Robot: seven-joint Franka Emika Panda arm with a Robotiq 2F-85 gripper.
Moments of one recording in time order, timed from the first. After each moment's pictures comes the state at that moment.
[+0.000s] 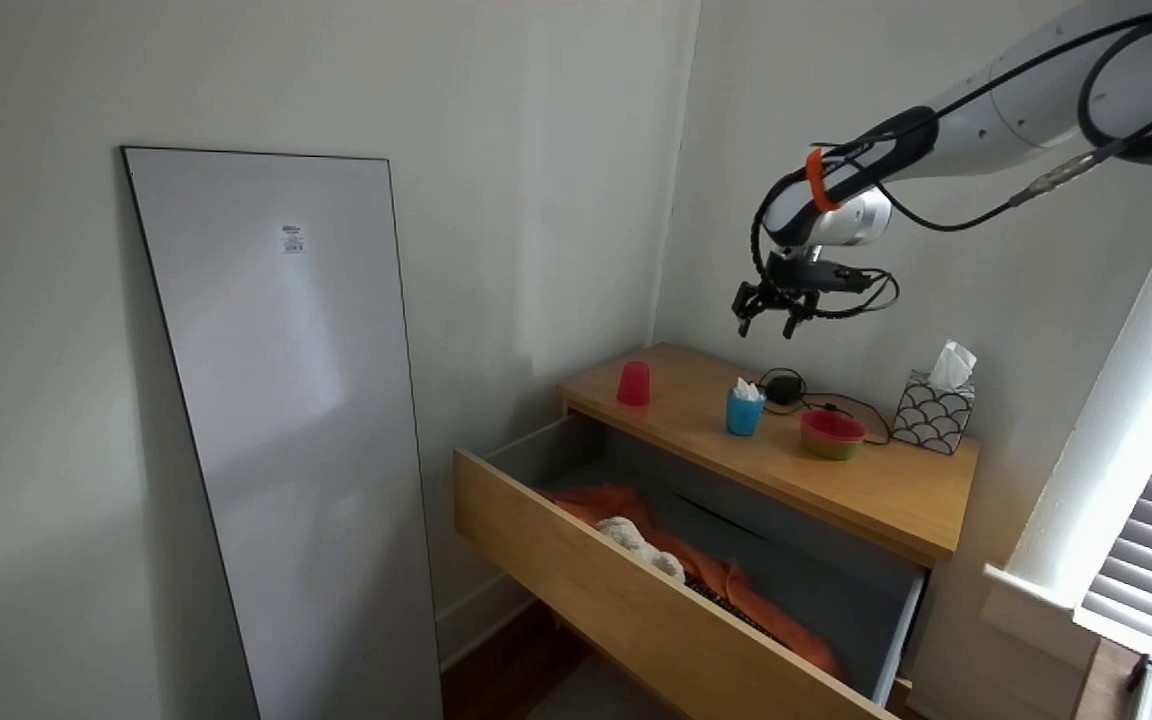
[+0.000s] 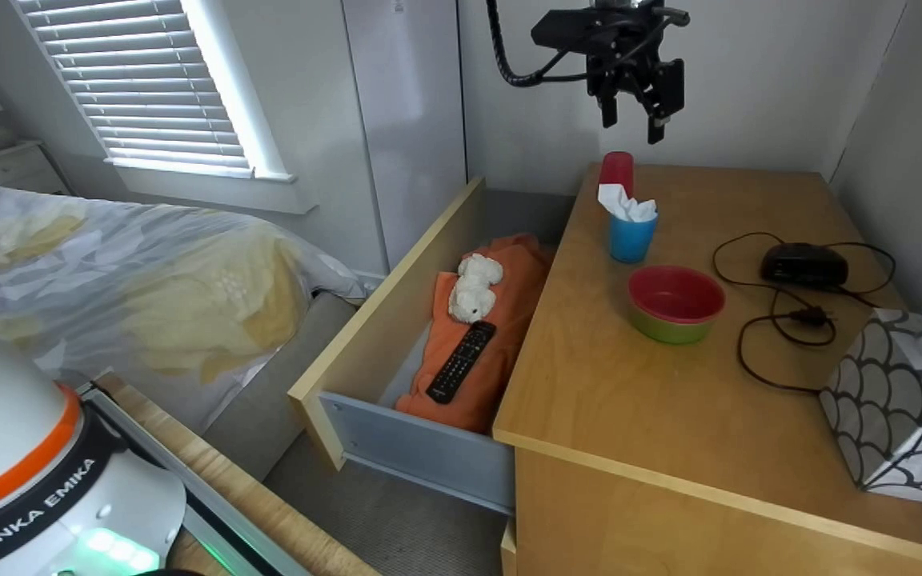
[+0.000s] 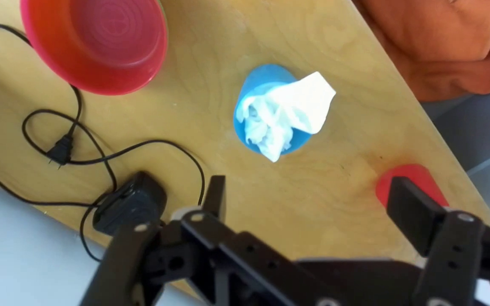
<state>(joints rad) -0.24 0.45 -0.18 -1.66 0.05 2.36 0.11</state>
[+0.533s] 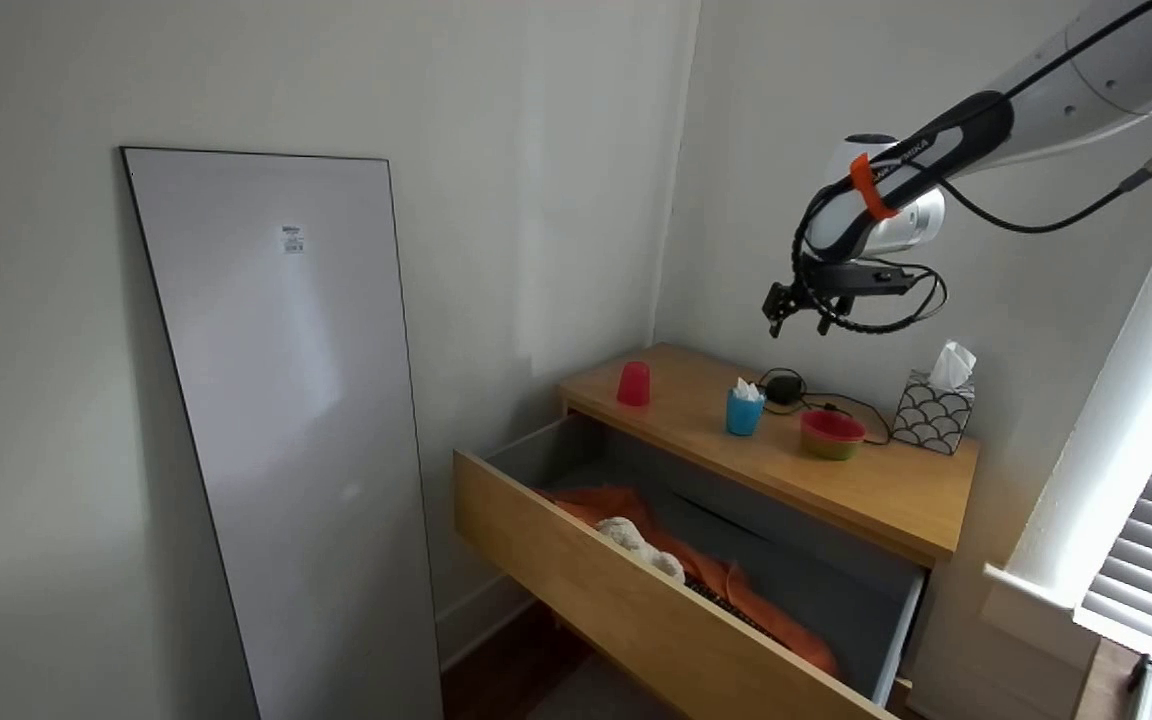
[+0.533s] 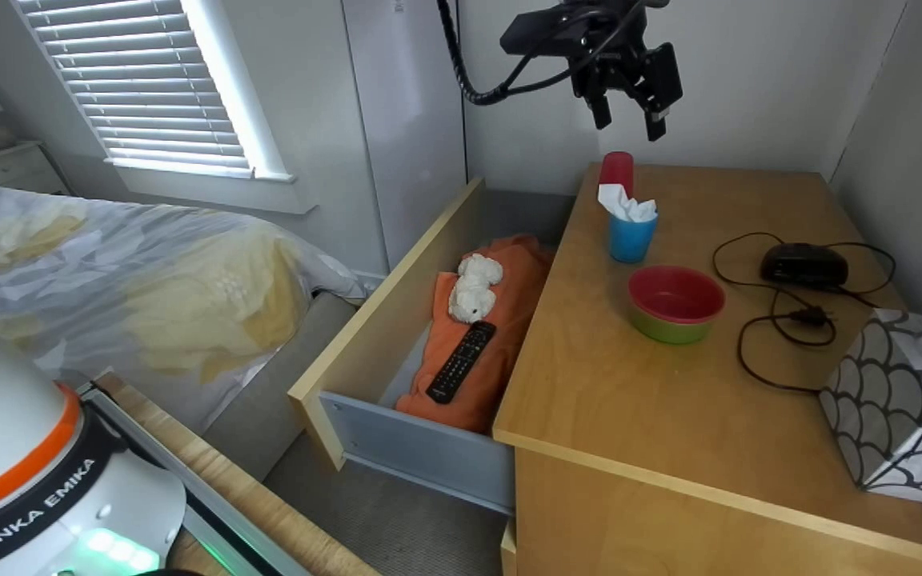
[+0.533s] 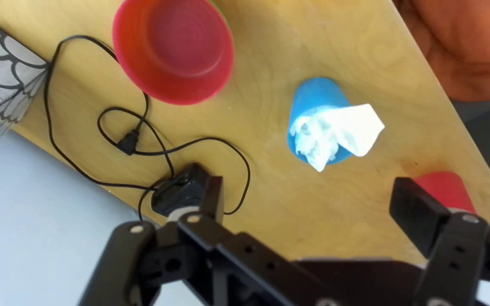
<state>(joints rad) -0.18 0.24 -0.25 -1.97 -0.12 2.54 0.19</state>
